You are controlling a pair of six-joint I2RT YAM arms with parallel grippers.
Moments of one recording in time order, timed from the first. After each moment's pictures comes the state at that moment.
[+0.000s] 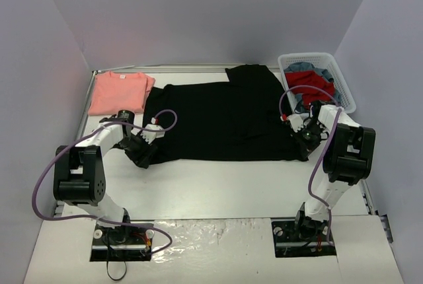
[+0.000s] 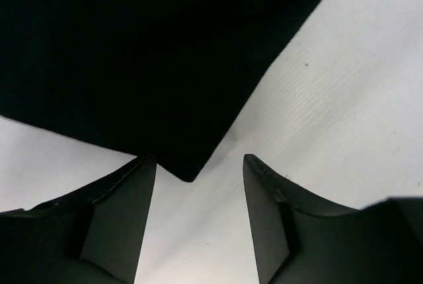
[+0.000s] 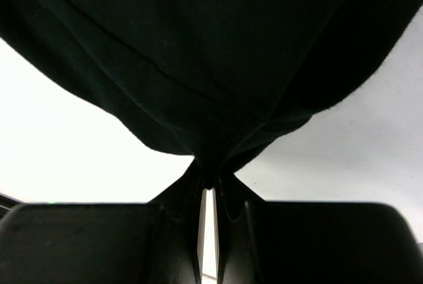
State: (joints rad) left arm -0.01 1.59 0.97 -0.80 0.38 0.77; right arm -0.20 1.82 1.18 -0.97 -0.15 -0.84
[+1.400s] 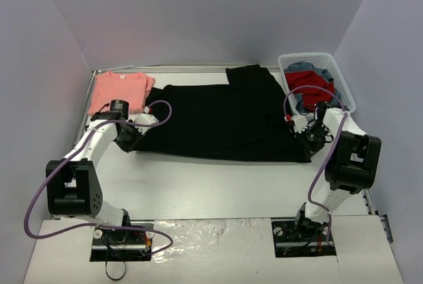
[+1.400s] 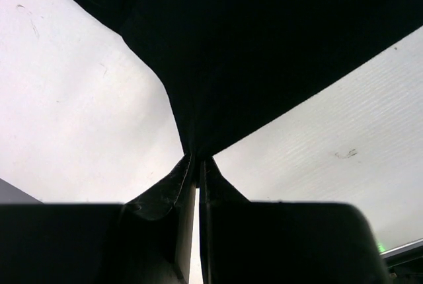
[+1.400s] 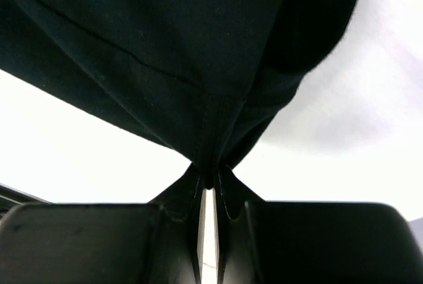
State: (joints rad) left arm -0.01 1.48 1.07 -0.83 0.15 0.78; right arm -0.23 1.74 1.13 -0.98 -0.15 -0.84
